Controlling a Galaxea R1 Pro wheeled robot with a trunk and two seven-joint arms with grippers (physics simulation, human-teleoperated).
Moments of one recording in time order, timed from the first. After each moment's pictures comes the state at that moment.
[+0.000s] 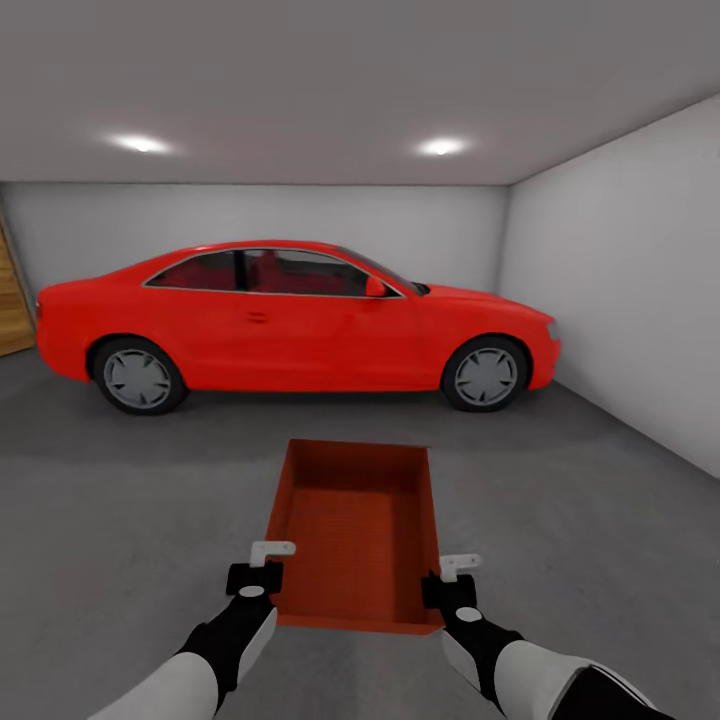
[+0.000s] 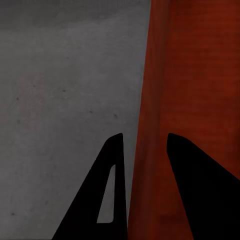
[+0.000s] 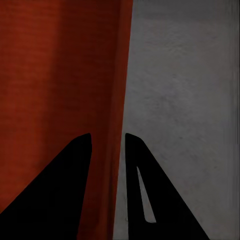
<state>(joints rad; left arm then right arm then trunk) -0.62 -0.11 -0.11 -0.37 0.00 0.05 0.38 -0.73 0.13 0.65 0.00 -0.54 -0.27 -0.19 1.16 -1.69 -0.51</state>
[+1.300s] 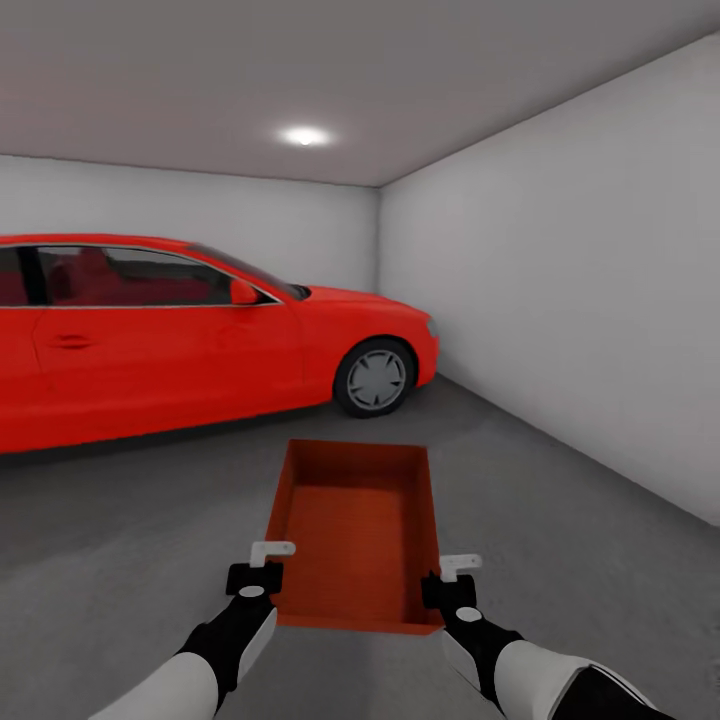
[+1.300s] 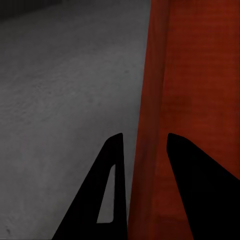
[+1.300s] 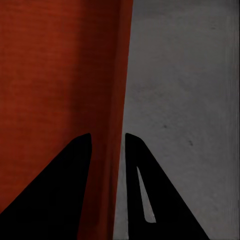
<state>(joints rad) -0.62 -0.11 -0.11 -0.37 0.00 0.05 0.38 -0.73 0.13 0.65 0.00 -0.54 -0.26 -0.19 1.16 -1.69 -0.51</state>
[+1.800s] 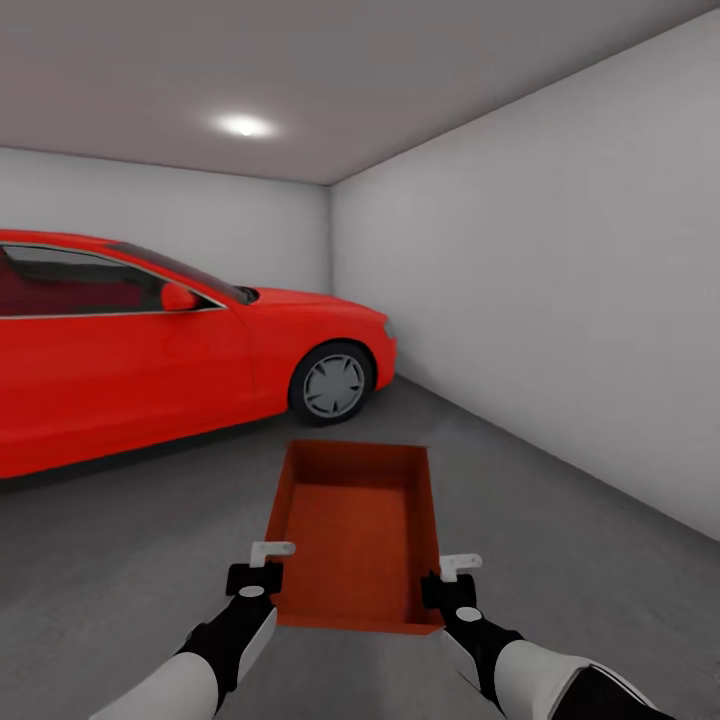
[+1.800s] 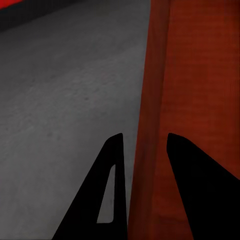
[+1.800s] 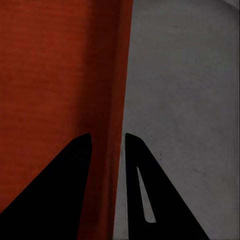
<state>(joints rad) -0.62 -0.11 -0.11 -0.37 0.00 0.05 0.38 -0.73 0.13 0.65 0.00 -0.54 -0.26 -0.19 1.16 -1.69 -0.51</state>
